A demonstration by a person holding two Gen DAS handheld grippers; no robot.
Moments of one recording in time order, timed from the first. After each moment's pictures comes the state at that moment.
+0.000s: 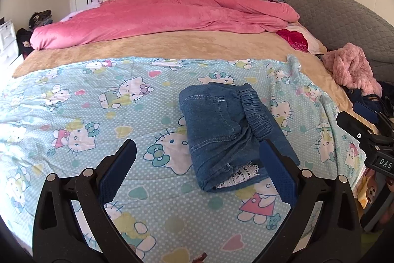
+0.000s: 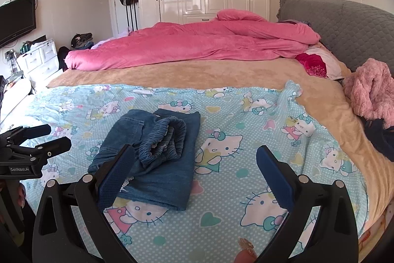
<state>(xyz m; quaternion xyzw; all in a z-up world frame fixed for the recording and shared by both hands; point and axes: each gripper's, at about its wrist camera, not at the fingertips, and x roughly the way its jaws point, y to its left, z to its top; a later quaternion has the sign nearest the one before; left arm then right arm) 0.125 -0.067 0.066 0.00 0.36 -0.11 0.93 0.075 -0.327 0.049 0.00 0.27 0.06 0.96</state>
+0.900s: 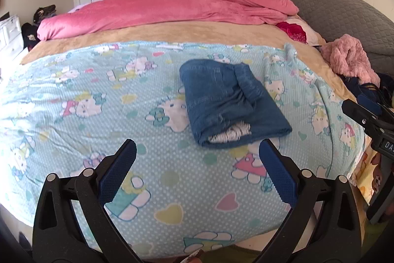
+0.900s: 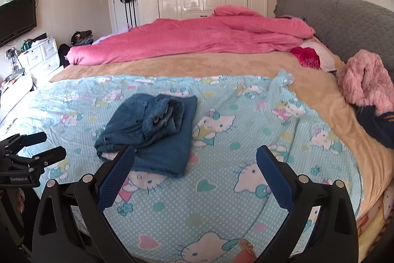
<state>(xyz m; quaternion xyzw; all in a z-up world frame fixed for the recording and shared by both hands) 0.068 -0.066 0.045 0.00 0.38 -0.10 0.92 0.027 -0.335 0.037 0.00 0.29 0.05 0.96</state>
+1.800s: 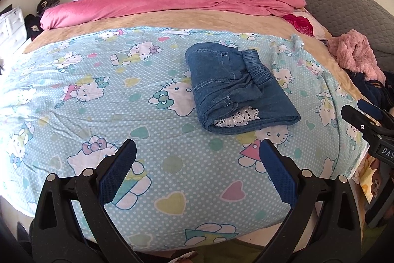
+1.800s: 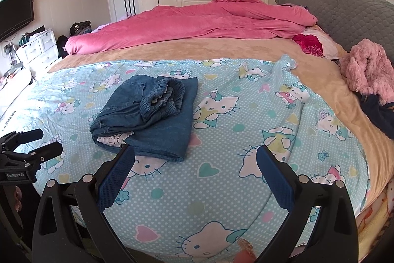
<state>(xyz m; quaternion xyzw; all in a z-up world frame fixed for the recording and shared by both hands) 0.068 -0.062 0.031 -0.01 0.41 -0.08 0.91 0.032 -0.335 0.014 0.00 0.32 0.06 0.95</state>
